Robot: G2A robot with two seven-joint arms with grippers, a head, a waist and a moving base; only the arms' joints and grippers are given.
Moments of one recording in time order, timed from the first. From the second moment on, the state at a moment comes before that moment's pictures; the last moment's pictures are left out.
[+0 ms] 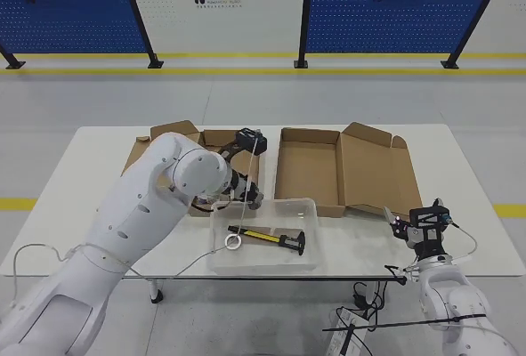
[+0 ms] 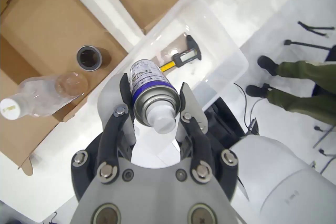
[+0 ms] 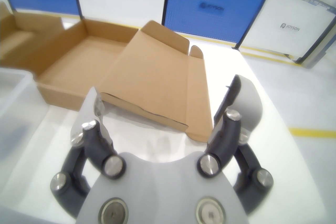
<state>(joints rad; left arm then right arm) 0.63 -1.15 -0.87 -1.60 0.60 0.08 -1.42 -1.73 -1.15 1.60 -1.80 -1.33 0.00 0.00</state>
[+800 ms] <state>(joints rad) 0.59 -1.16 -0.84 -1.46 0.77 0.19 -1.37 -1.73 -1.15 1.60 -1.80 -1.33 0.00 0.00</state>
